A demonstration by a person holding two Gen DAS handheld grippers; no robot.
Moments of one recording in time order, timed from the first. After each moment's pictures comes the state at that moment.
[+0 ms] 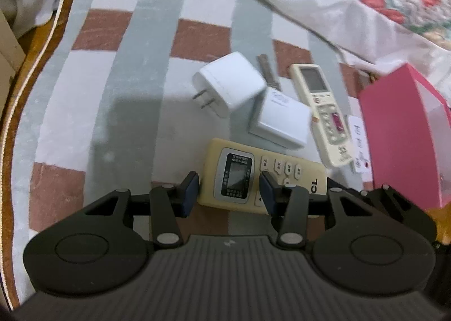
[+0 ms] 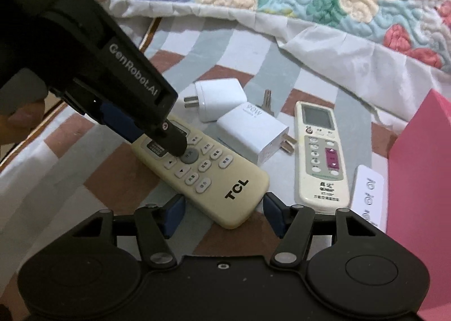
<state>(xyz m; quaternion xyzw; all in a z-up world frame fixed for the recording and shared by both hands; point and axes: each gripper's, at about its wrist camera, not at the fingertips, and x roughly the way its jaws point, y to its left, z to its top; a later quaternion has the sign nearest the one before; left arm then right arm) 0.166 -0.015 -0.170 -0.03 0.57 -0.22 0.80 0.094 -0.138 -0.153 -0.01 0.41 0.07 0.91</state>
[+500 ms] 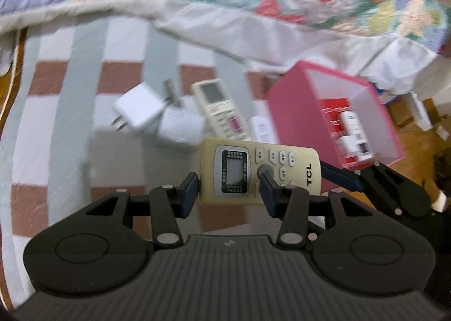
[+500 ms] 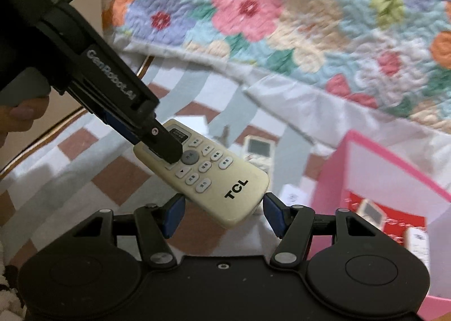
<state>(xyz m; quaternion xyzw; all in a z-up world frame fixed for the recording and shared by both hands) 0.121 -0.055 -0.087 -0.03 0.52 -0.33 0.79 0.032 -0.190 -0.076 -0.05 0.36 0.04 0.93</state>
